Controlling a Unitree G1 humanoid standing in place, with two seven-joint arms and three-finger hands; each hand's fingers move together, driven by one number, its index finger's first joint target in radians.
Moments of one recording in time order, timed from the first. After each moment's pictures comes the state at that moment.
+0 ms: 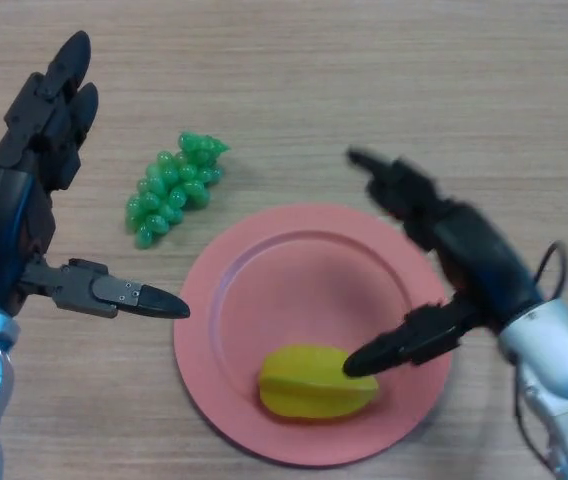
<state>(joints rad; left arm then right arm) -0.11 0.30 0.15 -0.30 -0.11 0.02 -0.20 -0.17 -0.19 0.14 -0.22 -0.16 0.17 0.24</state>
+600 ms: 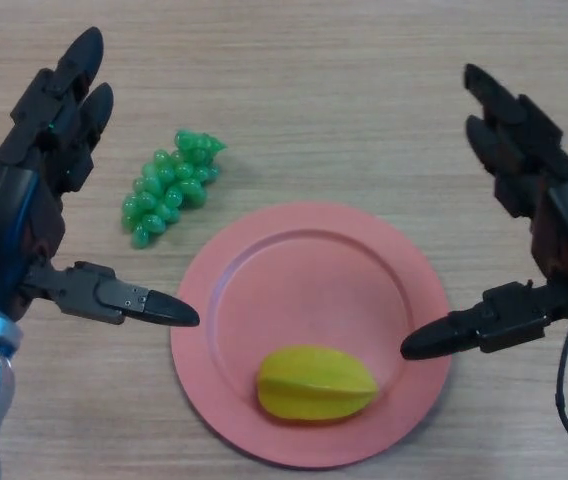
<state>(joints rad) -0.08 0.29 0.15 -0.47 -0.15 0.17 -0.21 -0.07 -0.21 0.05 -0.62 -0.08 0.42 0.15</state>
